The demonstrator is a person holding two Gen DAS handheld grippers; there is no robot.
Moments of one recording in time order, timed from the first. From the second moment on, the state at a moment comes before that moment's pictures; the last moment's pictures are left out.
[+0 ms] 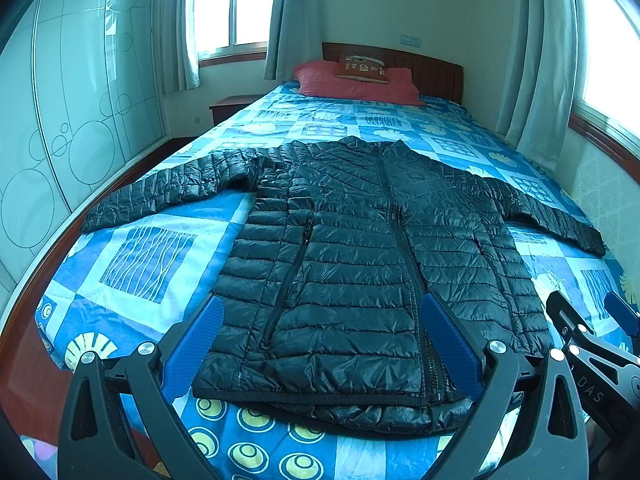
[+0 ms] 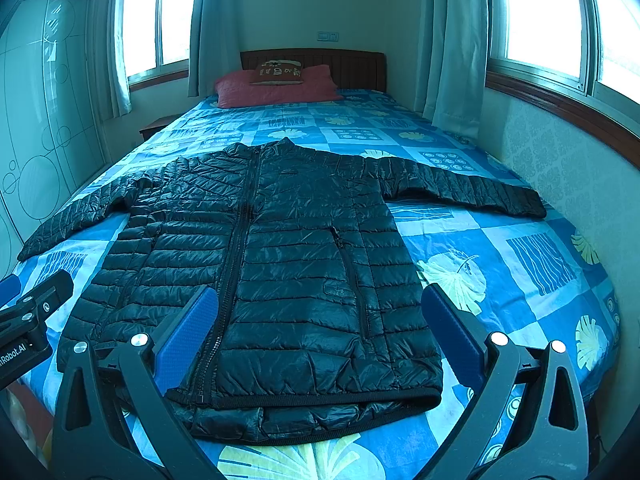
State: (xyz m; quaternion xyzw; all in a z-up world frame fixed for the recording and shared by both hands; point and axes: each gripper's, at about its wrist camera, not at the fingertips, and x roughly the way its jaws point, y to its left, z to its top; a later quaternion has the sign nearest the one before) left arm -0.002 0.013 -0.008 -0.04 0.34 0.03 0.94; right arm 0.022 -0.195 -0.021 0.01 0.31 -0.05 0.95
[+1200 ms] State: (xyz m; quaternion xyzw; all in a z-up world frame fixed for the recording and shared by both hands) left arm 0.188 0.234 -0.119 -0.15 0.43 0.22 0.86; right arm 0.186 -0.403 -0.099 0.27 0.34 -0.09 0.90
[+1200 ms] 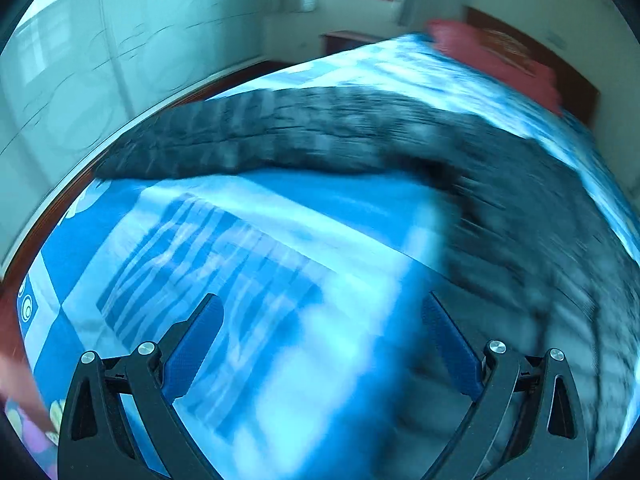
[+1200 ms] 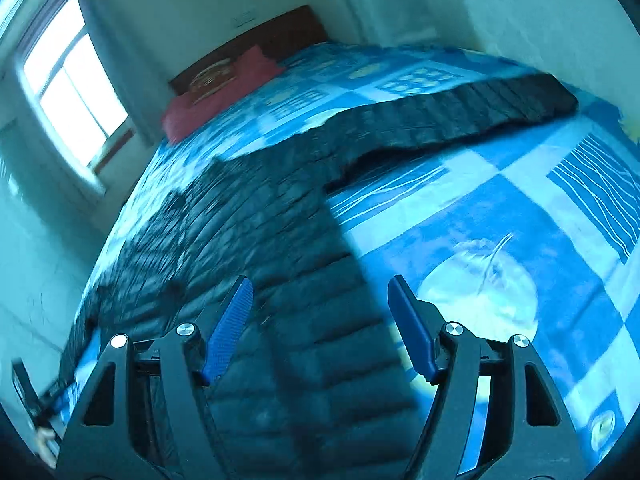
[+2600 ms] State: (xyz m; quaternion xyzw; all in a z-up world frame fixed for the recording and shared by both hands) left arm 0.205 0.295 -0.166 -0.17 0.40 0.33 0.84; right arm 0.309 -0.649 -0.104 0.31 0.19 -0.22 0.90
